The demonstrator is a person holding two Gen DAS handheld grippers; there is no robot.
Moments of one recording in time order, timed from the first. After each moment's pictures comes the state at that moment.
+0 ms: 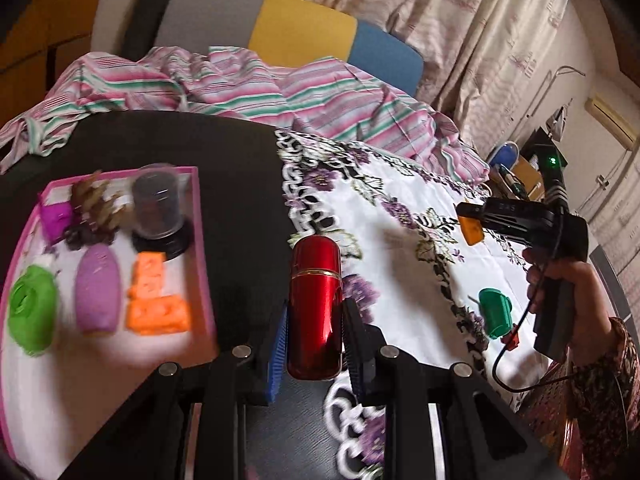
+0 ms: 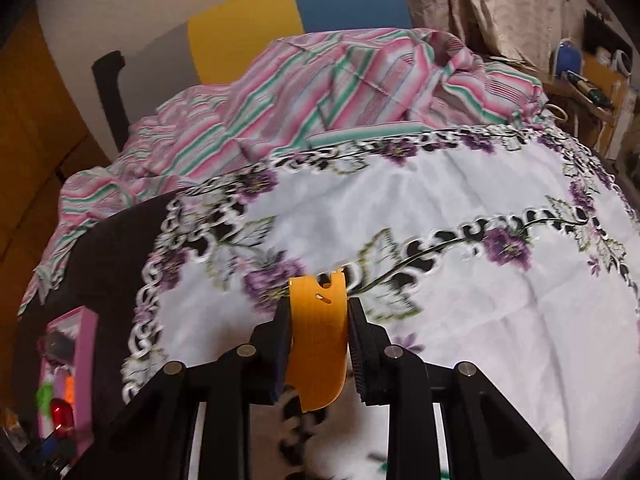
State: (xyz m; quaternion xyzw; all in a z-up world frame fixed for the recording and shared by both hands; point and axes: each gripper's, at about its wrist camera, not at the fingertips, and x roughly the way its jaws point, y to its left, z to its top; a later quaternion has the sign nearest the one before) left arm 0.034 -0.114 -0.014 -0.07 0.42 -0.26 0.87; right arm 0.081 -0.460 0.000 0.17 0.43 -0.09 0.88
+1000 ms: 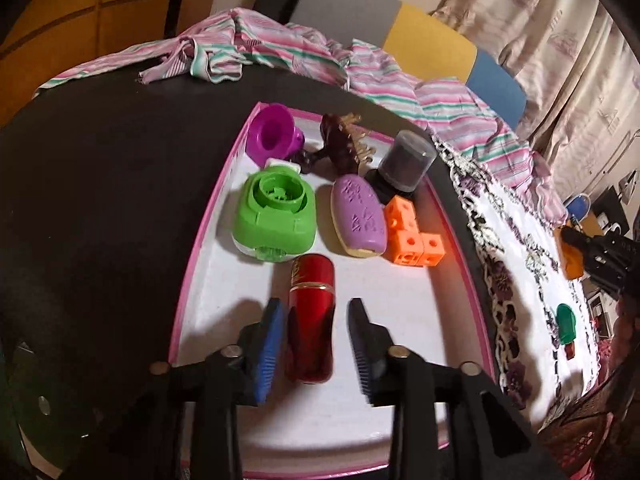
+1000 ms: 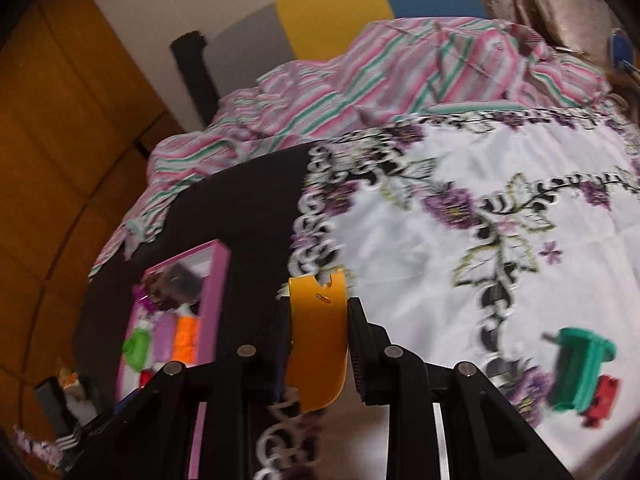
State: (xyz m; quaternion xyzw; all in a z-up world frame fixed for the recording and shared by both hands) left arm 0.011 0.042 -0.051 -0.12 0.45 -0.11 0.88; right arm 0.040 -0.319 0.023 0.21 0.43 0.04 0.88
